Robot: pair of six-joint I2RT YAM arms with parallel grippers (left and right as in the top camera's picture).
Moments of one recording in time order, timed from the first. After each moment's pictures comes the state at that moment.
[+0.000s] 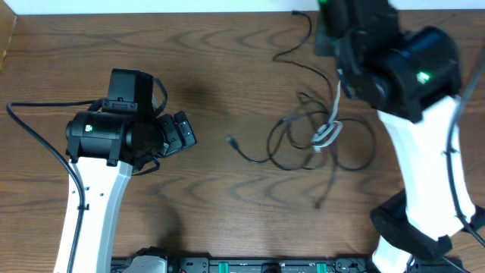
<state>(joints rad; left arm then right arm) -0.11 1.29 1.41 -1.39 0.08 -0.52 0.58 1.92 2.68 -1.52 0.54 0.42</state>
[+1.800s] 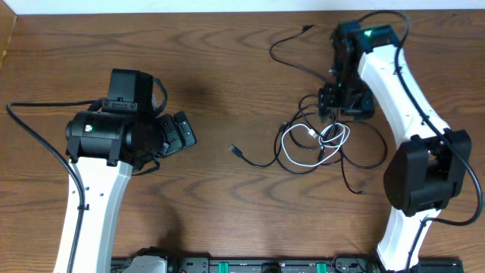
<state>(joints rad) -0.11 1.29 1.41 -1.39 0.08 -0.52 0.23 2.04 1.80 -1.46 -0.05 0.28</state>
